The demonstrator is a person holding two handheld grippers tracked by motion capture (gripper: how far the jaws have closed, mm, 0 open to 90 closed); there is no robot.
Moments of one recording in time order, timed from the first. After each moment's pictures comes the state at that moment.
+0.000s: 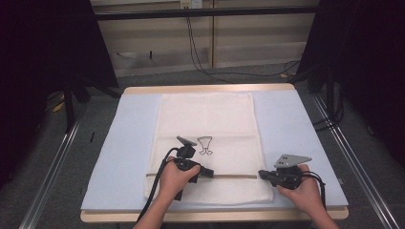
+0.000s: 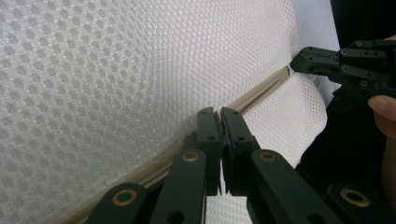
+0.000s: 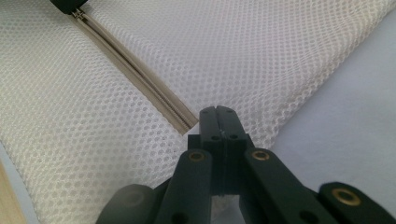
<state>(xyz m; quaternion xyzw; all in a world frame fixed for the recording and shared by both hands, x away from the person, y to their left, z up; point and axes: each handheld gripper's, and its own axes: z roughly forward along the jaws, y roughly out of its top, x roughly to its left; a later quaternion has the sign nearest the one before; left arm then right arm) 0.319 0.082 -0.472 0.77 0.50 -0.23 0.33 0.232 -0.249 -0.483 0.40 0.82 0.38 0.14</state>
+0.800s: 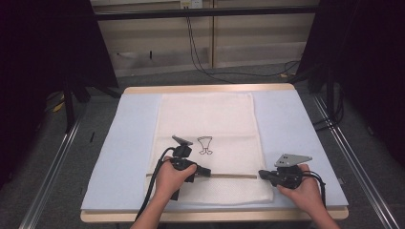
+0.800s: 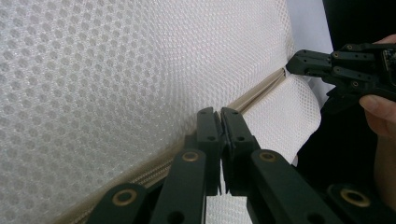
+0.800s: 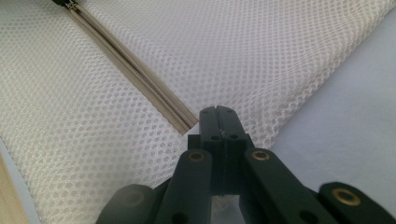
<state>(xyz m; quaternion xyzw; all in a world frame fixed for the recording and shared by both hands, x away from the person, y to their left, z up) 0.320 0.092 -0.469 0.76 0.50 -0.23 0.34 0.233 -0.250 -0.483 0.40 0.82 0.39 0.13</state>
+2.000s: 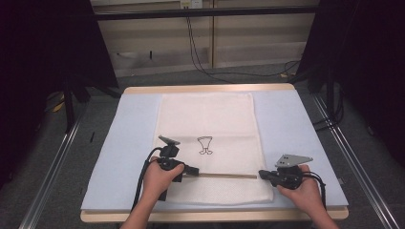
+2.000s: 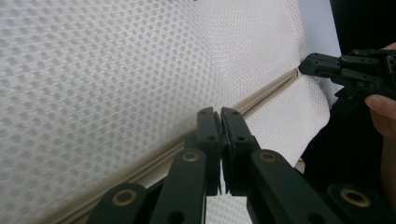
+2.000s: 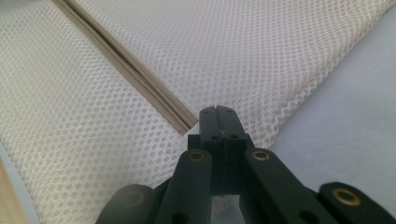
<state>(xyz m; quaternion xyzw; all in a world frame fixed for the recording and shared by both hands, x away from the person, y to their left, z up) 0.319 0.128 -0.462 0.75 0.52 -0.22 0.34 0.232 -0.251 -0.484 0.40 0.82 0.39 0.13</state>
